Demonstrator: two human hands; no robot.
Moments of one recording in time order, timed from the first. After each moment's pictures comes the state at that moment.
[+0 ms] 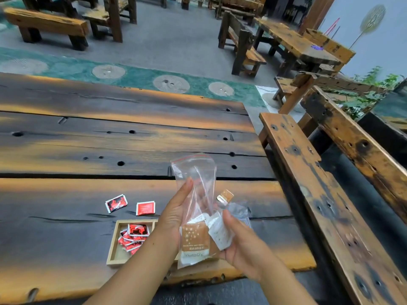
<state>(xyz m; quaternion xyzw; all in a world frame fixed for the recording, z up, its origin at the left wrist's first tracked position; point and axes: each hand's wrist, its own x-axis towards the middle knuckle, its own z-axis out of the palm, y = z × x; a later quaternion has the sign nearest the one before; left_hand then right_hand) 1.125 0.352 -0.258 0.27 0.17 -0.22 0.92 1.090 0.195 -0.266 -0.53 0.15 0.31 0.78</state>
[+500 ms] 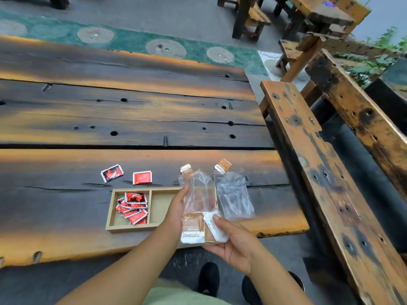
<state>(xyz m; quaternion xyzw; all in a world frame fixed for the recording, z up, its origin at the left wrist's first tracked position) 1.105 0.332 -0.381 0.28 0.30 -0.29 0.87 1.046 0.188 -0.319 -0.47 0.35 0.32 0.75</state>
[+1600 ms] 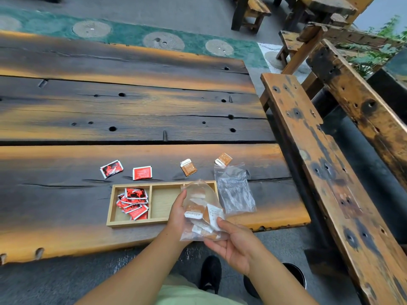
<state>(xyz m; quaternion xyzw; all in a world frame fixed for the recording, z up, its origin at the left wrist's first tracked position) 1.091 0.326 -0.427 0.22 0.32 -0.33 0.86 1.036 0.188 -0.329 -0.43 0.41 0.30 0.75</state>
